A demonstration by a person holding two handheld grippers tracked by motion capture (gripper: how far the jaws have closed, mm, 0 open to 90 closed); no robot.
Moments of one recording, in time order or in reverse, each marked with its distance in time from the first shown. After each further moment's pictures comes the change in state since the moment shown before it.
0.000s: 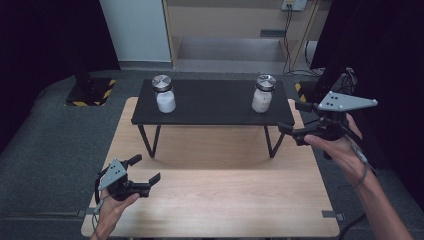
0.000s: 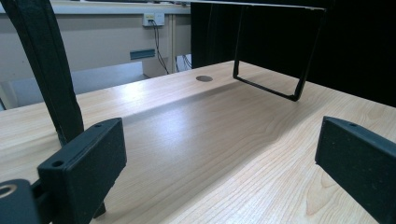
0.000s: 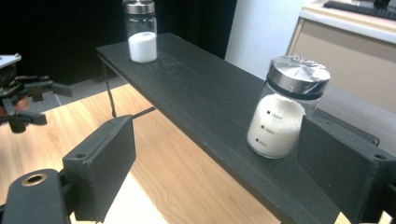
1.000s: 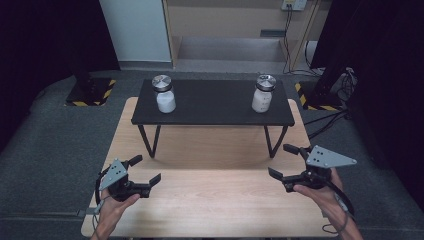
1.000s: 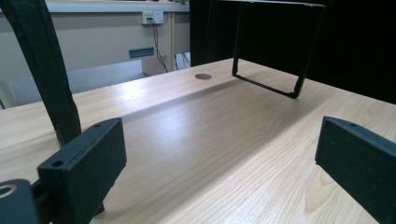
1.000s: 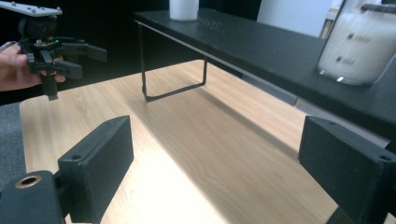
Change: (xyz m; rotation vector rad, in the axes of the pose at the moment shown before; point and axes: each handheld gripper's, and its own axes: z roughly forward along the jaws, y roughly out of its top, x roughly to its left) left arm -0.001 0.001 0.001 0.008 -0.004 0.008; right arm 0.041 -0.124 0.012 -0.076 0.072 0.013
